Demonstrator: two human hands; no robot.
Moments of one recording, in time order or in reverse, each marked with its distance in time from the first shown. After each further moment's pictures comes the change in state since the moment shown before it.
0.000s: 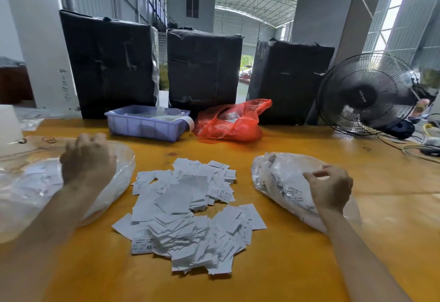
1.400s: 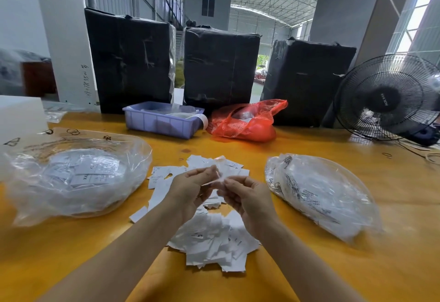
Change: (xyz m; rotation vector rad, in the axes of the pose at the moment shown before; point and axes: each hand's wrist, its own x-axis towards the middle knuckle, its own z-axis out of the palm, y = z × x) left_hand -0.086 0.096 0.020 -1.631 -0.867 -0.524; right_hand -0.122 -0.122 0.016 1.014 -0.985 0.498
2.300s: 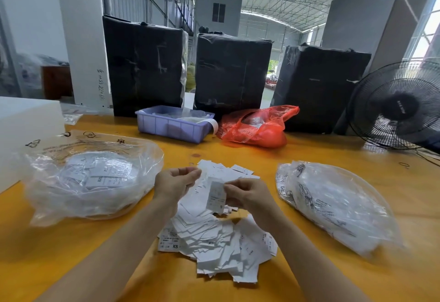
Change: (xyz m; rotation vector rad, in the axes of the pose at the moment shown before) left_hand 0.021 0.015 -0.040 0.139 0.273 0.176; right_hand 0.034 0.005 -0.002 -0.429 -0.201 -0.049
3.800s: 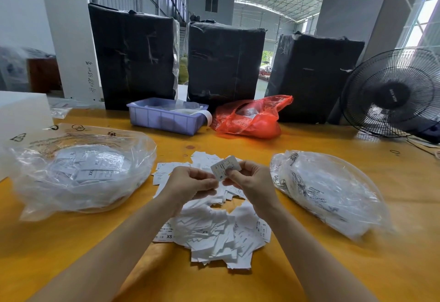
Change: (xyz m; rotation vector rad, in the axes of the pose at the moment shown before) left_hand -0.017 -0.006 0.014 0.221 -0.317 -0.064; right_hand -0.008 -0.011 -0.001 0.017 0.196 -0.139
